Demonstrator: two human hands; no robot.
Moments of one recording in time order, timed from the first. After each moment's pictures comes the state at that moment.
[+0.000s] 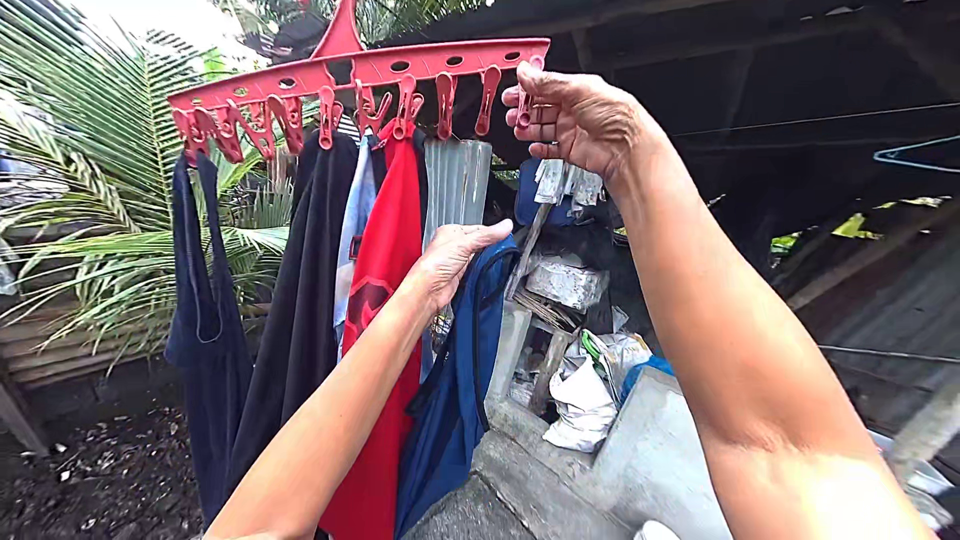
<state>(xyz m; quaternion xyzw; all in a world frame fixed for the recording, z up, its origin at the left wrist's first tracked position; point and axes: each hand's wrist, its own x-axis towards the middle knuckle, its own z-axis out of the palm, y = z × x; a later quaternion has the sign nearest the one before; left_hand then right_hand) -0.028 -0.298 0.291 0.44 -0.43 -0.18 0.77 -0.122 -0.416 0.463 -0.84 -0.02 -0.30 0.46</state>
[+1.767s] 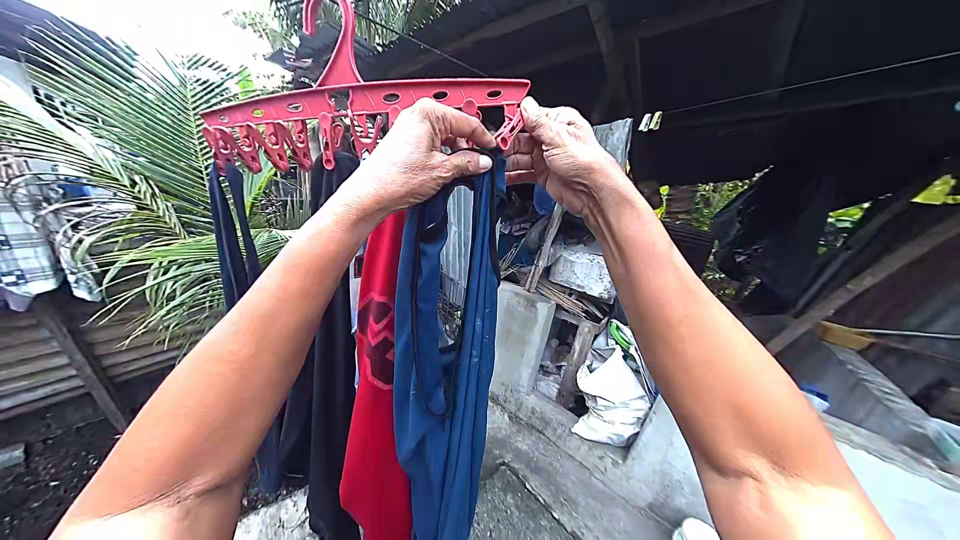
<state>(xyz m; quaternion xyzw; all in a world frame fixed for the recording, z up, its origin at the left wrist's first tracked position) -0.018 -0.225 0.380 0.60 -0.64 0.26 0.40 -0.108 -0.414 0.405 -0.78 -0.15 -0.32 0.52</state>
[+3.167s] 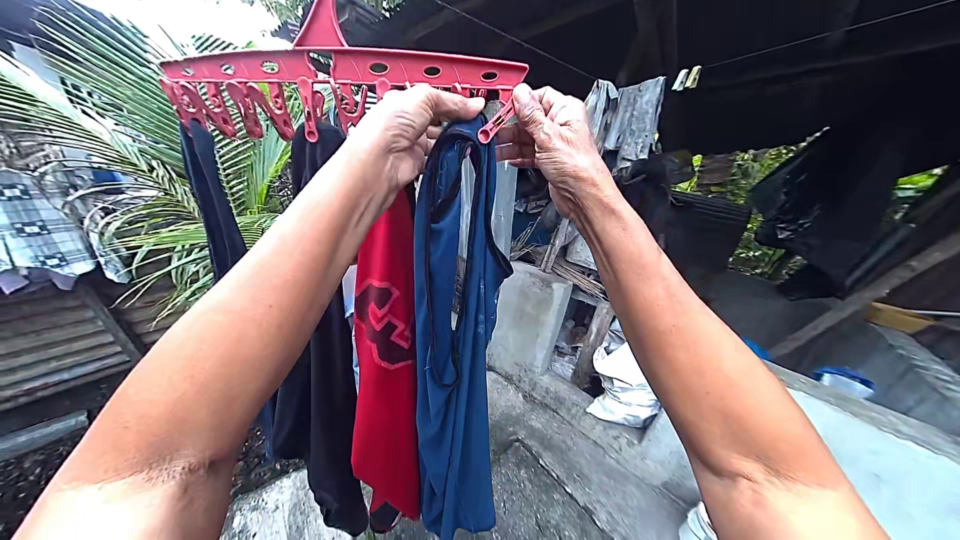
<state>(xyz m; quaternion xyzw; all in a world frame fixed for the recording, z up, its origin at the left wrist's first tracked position) -0.024 -0.251 0.378 0.57 -0.32 -0.03 0.76 -0.087 -0.412 0.364 -0.75 -0.18 -0.41 0.49</state>
